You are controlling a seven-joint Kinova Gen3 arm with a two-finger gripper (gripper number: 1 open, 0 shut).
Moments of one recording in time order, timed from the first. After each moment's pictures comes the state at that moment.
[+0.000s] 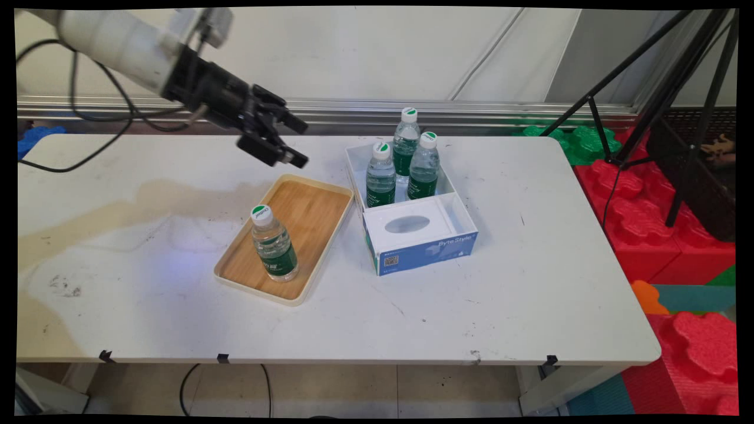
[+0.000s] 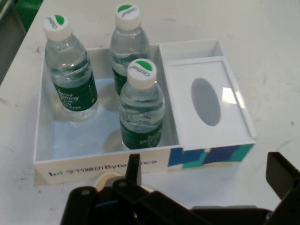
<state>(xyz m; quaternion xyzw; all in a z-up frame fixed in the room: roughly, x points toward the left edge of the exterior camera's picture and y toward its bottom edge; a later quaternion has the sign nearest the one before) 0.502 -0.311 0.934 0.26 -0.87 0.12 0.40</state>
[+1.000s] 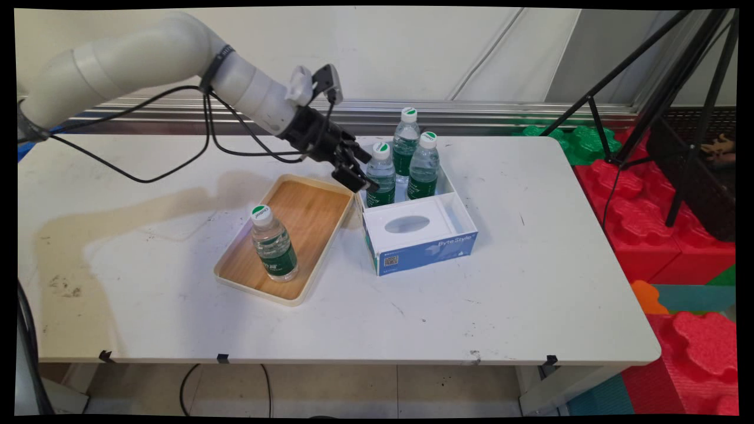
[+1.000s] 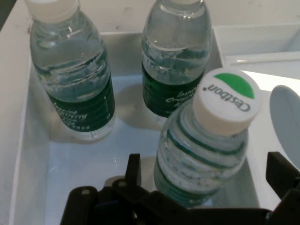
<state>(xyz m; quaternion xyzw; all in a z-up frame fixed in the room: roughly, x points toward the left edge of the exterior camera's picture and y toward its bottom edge) 0.417 -0.417 0.833 0.28 -0.88 0.11 0.37</state>
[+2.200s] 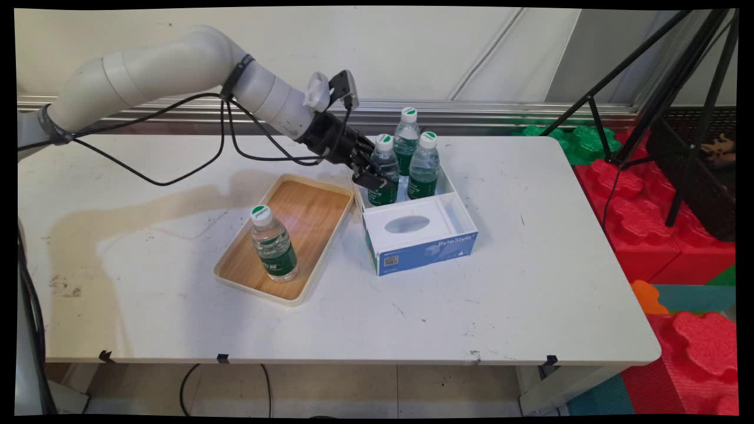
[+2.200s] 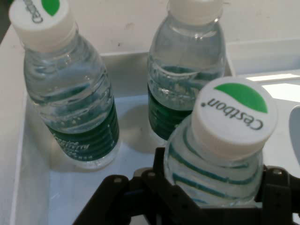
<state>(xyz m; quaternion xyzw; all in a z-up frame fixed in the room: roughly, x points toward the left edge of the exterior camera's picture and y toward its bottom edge) 0.401 -0.436 0.817 0.27 -0.88 0.12 0.38</state>
